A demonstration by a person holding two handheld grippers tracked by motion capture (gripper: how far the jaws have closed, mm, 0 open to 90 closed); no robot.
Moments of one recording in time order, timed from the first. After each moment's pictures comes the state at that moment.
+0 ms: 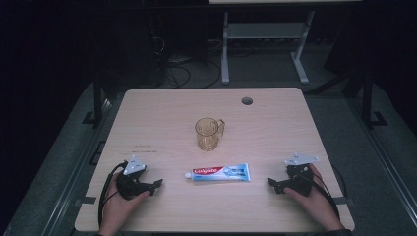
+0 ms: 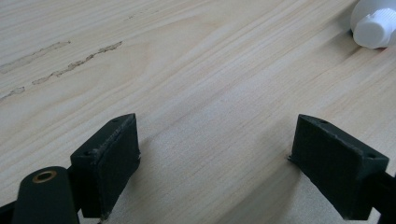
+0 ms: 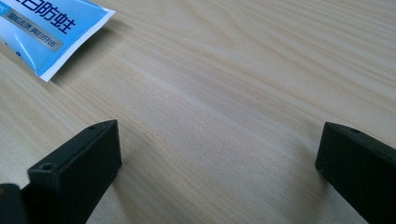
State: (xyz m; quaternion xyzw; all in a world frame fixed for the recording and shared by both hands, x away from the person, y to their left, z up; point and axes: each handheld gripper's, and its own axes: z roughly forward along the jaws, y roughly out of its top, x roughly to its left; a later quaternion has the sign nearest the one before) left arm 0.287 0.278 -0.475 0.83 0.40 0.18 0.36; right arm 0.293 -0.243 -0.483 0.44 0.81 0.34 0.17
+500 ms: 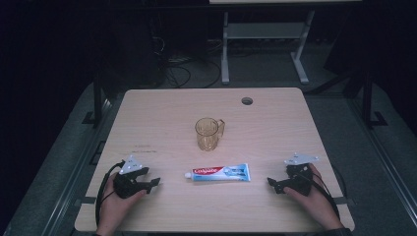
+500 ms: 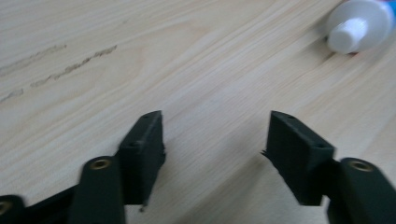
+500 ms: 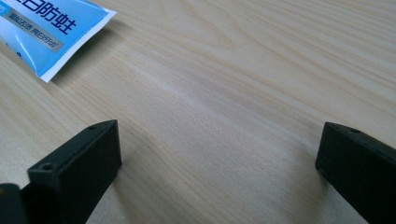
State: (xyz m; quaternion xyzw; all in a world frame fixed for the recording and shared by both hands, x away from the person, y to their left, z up) left arm 0.284 0.282 -0.464 0.83 0.39 0.16 0.37; right arm 0.294 -0.243 -0.483 0.44 0.82 0.34 0.16
